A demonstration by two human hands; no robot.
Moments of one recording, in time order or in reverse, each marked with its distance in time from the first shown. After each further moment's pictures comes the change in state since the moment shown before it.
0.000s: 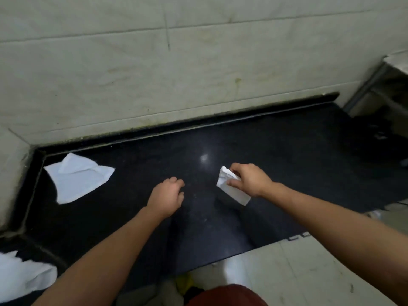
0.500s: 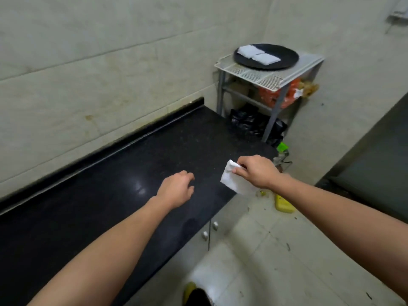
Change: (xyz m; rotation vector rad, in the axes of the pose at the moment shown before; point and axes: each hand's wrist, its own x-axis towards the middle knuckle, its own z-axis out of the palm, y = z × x) left_hand 0.083 0.392 0.034 0.119 -0.032 0.570; right_hand -0.248 0.293 -0.118 -0.107 0.337 0.384
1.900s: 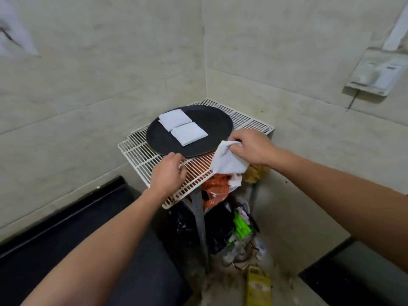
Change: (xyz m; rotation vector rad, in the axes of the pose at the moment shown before) left_hand 0.594 0.285 -0.065 -0.038 0.427 -0.096; right_hand 0.319 0.509 -0.260 0.134 0.268 -0.104
